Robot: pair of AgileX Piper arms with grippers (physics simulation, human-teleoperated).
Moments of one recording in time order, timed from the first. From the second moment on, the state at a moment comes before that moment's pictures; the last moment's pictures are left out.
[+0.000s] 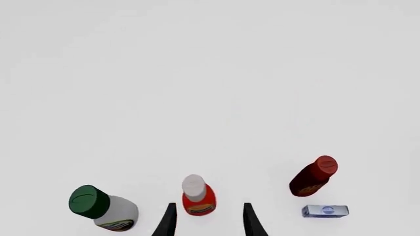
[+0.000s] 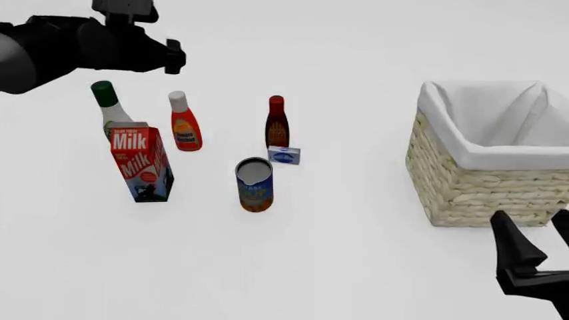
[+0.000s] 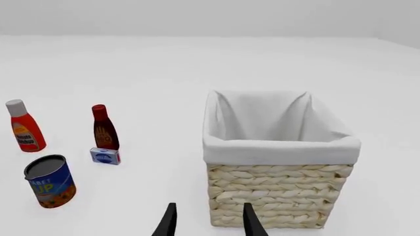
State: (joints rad) left arm -0.13 1.77 -1.54 0.33 0.05; right arm 0.02 0.23 0.00 -0.18 -0.01
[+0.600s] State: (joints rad) left arm -0.12 1.86 -1.57 0.28 0.06; right arm 0.03 0.33 0.00 -0.26 0.00
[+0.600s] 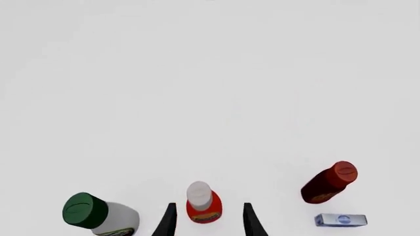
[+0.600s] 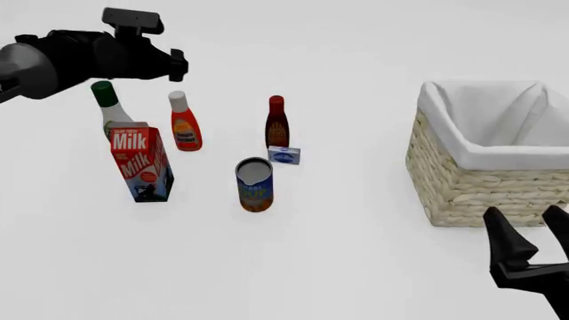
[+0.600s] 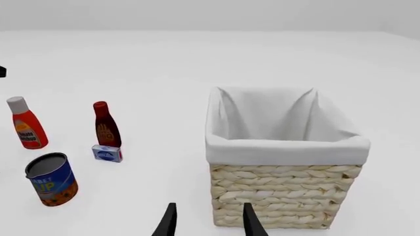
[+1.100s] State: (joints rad) left arm -0.10 1.92 -1.59 0.25 0.07; right arm 0.03 0.38 0.00 -0.28 0.00
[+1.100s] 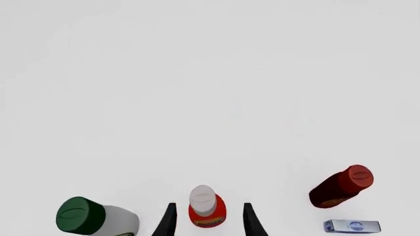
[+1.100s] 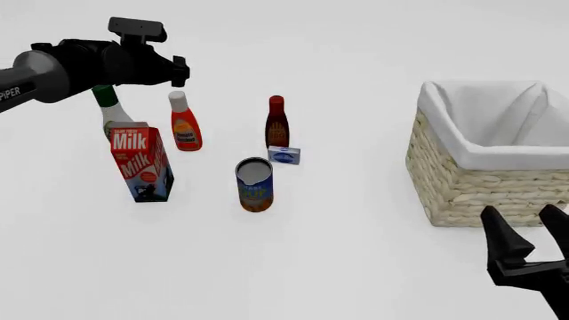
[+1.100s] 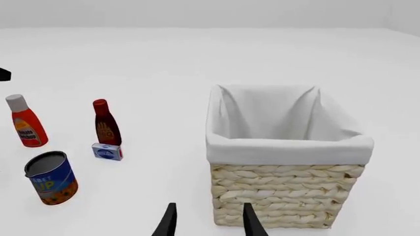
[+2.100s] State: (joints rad) left arm -0.10 2.02 -1.60 0.21 0.02; right arm 0.04 0.45 0.00 -0.34 0.01
